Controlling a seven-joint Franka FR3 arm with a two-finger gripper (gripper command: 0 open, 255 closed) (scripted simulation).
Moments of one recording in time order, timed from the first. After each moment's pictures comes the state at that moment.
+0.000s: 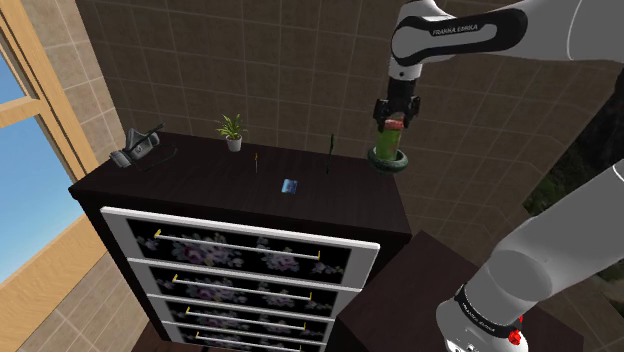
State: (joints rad) arm -0.19 -0.21 -0.09 -2.03 -0.10 1.75 0.17
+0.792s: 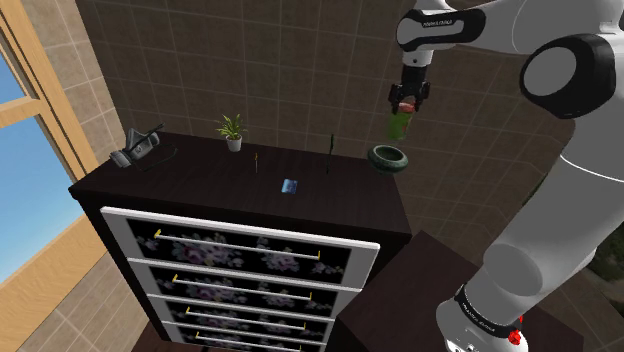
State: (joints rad) arm -0.30 0.11 -0.22 -1.64 -0.08 1.69 -0.09
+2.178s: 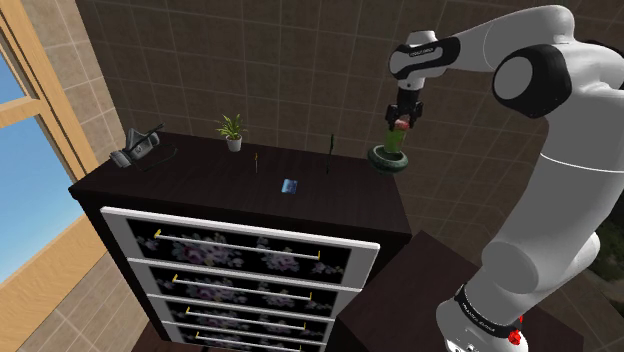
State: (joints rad) arm -0.35 0.25 -0.25 -1.68 -0.05 1.87 -0.15
